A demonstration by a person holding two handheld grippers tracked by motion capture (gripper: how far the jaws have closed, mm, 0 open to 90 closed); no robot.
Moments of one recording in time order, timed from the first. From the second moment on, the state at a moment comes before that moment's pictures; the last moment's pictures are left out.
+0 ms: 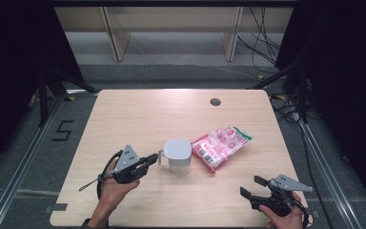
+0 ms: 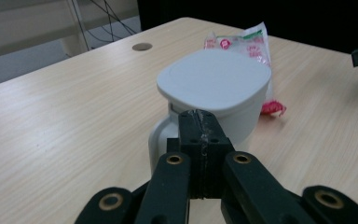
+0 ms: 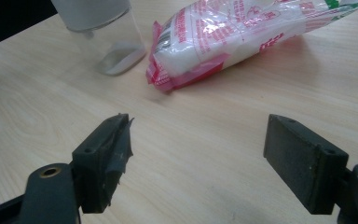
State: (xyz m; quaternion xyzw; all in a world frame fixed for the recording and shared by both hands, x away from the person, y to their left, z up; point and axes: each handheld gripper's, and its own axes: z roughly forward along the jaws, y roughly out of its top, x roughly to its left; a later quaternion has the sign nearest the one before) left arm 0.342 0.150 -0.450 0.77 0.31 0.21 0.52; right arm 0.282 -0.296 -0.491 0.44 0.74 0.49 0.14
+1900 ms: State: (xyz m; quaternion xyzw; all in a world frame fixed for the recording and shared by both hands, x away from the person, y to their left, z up) left arm 0.383 0.134 -0.448 0.75 0.32 0.18 0.55; right arm 0.306 -0.259 -0.468 0.35 0.76 0.52 0.17
